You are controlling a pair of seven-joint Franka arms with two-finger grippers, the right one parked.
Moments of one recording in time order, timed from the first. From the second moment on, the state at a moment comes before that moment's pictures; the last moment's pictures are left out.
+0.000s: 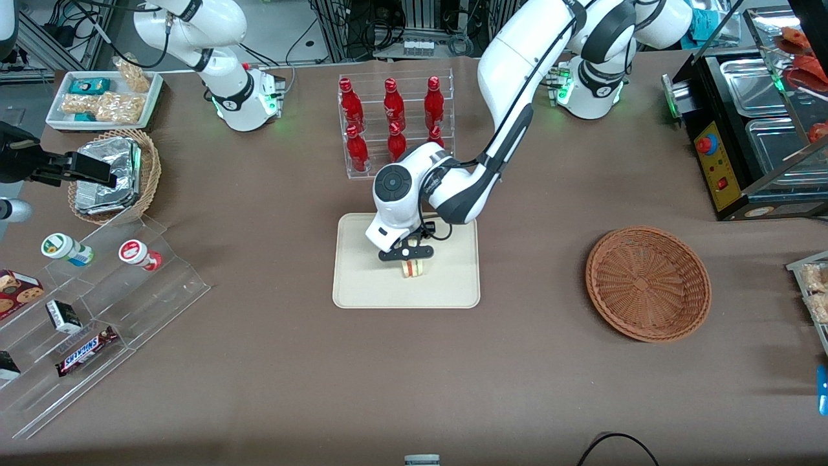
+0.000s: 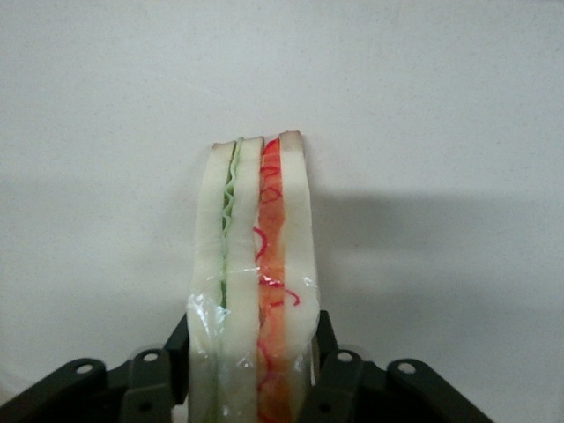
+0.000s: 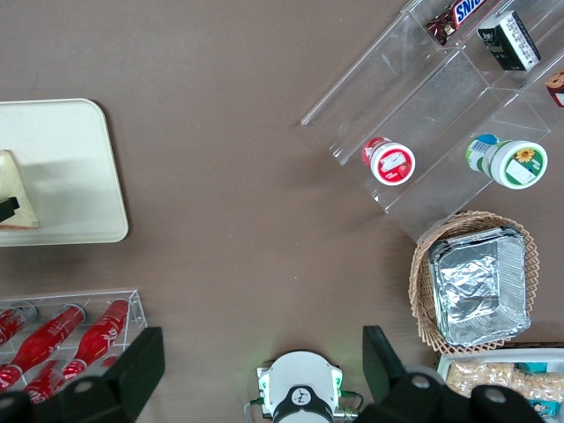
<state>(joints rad) -0.83 0.83 -0.03 -1.37 -0.01 2.13 -0.93</state>
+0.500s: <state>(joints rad) -0.82 0.80 -0.02 -1.34 0.00 2.12 -0.93</state>
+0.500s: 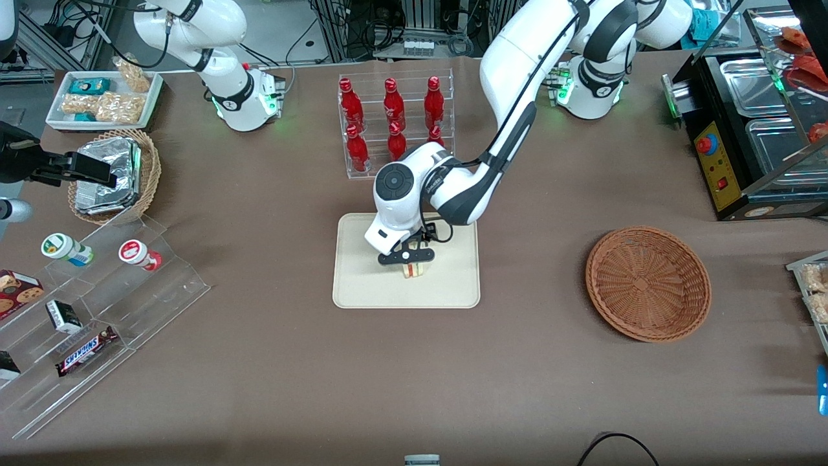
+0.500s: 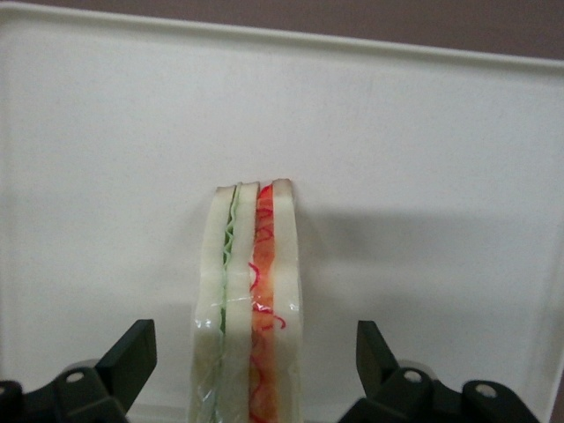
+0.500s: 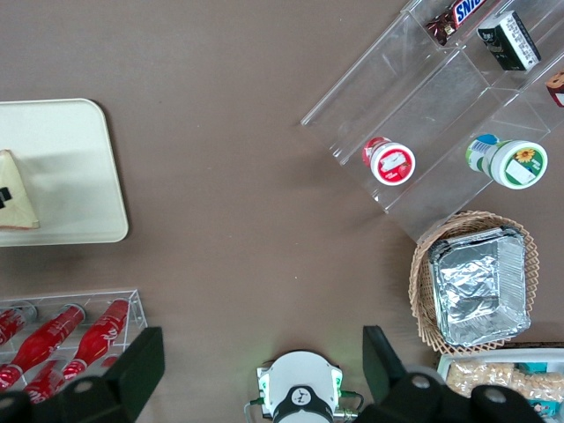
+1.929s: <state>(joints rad) -0.08 0.01 0.00 -1.58 -0.04 1.24 -0.09</state>
